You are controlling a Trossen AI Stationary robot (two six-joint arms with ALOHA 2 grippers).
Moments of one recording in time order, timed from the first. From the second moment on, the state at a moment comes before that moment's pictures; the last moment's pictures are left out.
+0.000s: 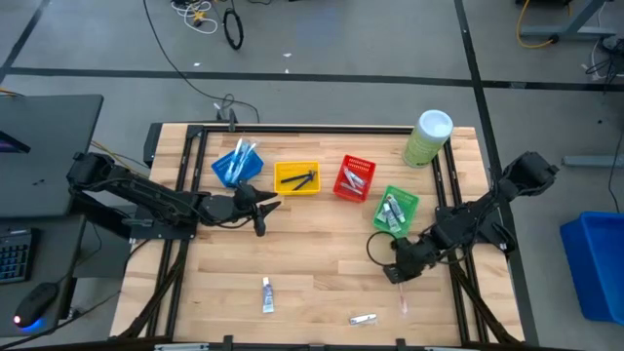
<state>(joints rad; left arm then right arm) -0.21 1.10 0.36 0.46 -0.61 -0.34 0.59 1.33 0.44 -0.18 -0.21 1.76</state>
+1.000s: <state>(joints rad) -0.20 1.17 0.37 0.79 -0.46 -0.31 0.11 1.33 0.50 0.57 0.28 0.13</state>
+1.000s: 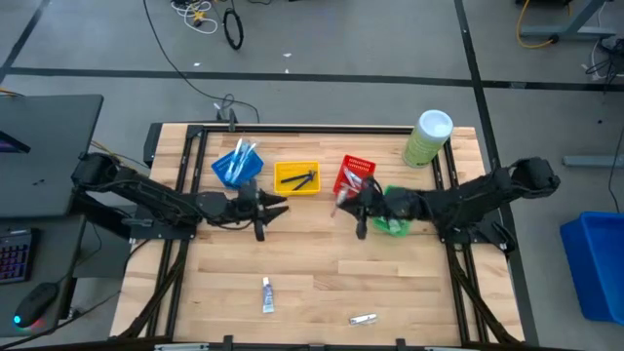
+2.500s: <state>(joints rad) -0.09 1.75 0.86 0.62 -0.37 -0.23 -0.02 1.42 0.61 0.55 -0.01 -0.03</state>
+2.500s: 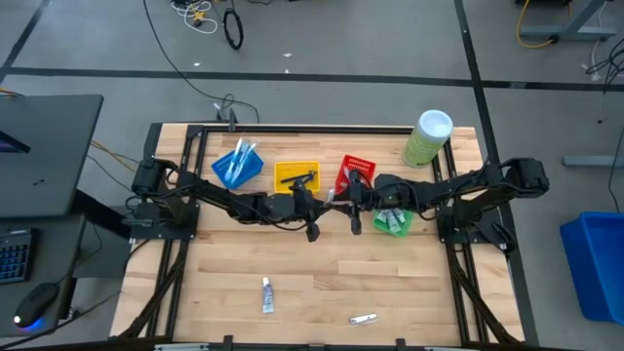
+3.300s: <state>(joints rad) -0.03 1.31 0.86 -0.25 -0.75 -0.46 -0.02 1.42 0.61 0.47 -0.01 0.04</state>
